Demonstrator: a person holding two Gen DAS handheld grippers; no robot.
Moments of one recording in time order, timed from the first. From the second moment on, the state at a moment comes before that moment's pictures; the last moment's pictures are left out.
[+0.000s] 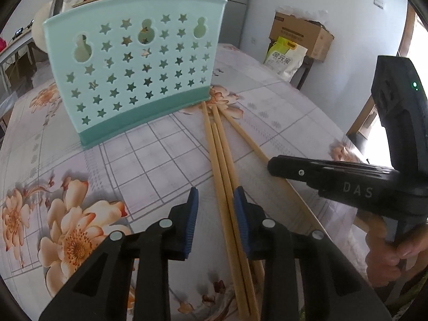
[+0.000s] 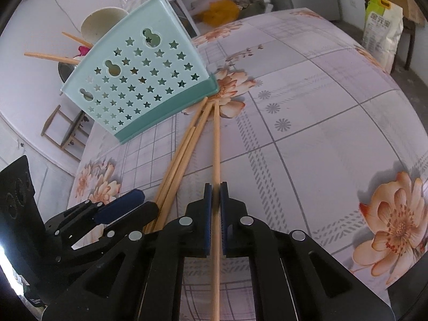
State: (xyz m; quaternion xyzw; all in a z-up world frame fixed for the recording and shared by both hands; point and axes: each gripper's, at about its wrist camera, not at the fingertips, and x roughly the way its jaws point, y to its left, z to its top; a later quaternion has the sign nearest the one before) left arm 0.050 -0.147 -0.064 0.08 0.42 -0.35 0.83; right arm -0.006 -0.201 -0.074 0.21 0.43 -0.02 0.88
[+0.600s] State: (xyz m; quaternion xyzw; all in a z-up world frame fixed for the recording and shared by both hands) left arm 0.069 -0.146 -0.065 0.09 0.43 -0.32 0.84; right arm -0.006 -0.203 -0.075 0.22 0.42 -0.01 0.88
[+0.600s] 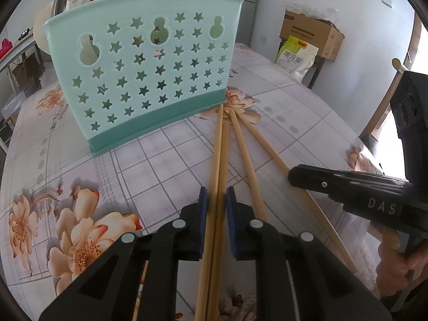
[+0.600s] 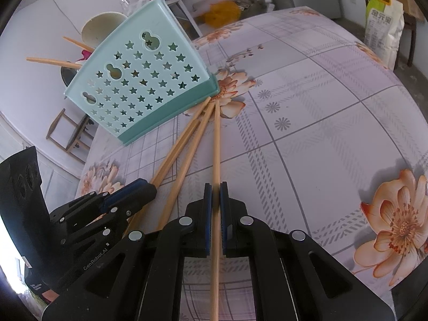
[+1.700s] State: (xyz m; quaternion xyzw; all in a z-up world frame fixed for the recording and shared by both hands) left arm 0.085 -0.145 -0.062 0.11 0.43 -0.31 0.84; right arm -0.006 -0.207 -0.077 0.23 0.42 0.00 0.88
